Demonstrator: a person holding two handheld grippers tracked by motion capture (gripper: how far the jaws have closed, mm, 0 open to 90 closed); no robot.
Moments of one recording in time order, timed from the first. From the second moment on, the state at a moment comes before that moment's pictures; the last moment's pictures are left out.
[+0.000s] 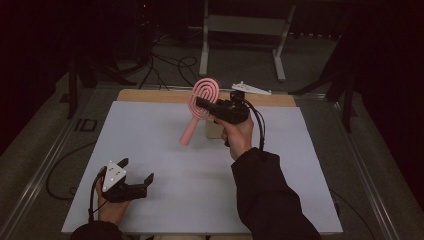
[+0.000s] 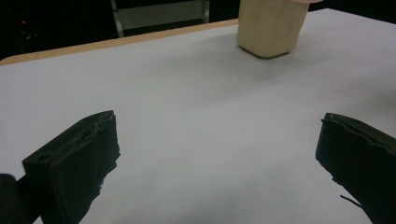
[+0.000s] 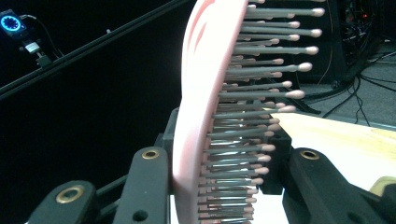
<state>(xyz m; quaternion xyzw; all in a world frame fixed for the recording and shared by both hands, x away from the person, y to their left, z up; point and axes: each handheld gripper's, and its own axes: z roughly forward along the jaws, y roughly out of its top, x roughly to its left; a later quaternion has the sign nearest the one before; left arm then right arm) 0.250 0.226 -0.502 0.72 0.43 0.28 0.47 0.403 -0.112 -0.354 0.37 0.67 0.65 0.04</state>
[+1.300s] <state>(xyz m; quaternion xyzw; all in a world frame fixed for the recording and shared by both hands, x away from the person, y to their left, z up) 0.245 0.229 -0.500 0.71 0.43 0.30 0.47 0.436 -0.104 -0.338 0.37 0.67 0.64 0.08</state>
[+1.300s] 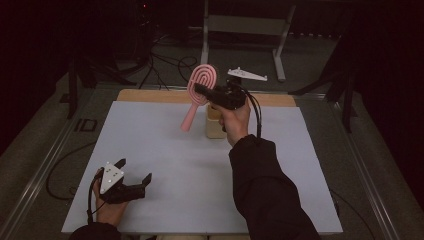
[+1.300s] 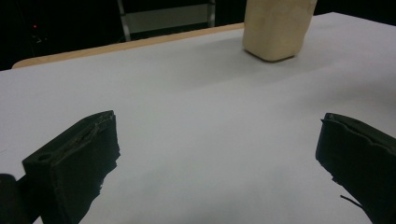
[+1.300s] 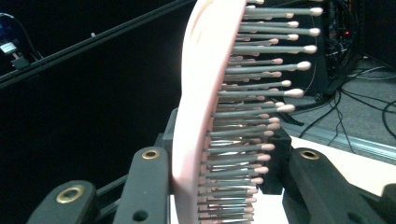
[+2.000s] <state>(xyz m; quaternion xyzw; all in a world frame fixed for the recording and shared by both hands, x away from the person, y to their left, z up) 0.245 0.230 -0.500 0.71 0.43 0.30 0.47 0.449 -0.120 -0.330 0.39 0.65 0.64 0.09</state>
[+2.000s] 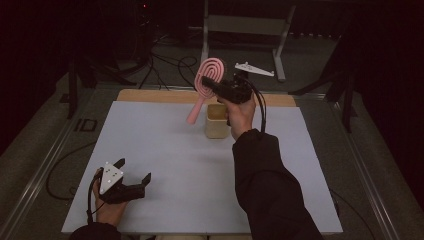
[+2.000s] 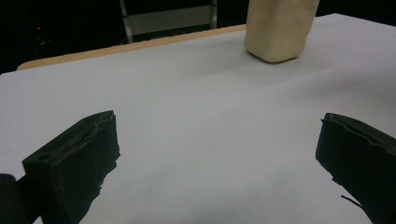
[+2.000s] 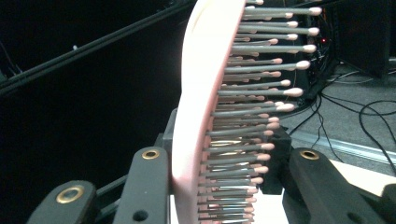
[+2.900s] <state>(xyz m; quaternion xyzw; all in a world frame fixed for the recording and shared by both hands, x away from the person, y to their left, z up) 0.245 0.229 -0.500 0.71 0.43 0.30 0.47 0.458 -0.149 -0.328 0.43 0.62 0.64 0.12</state>
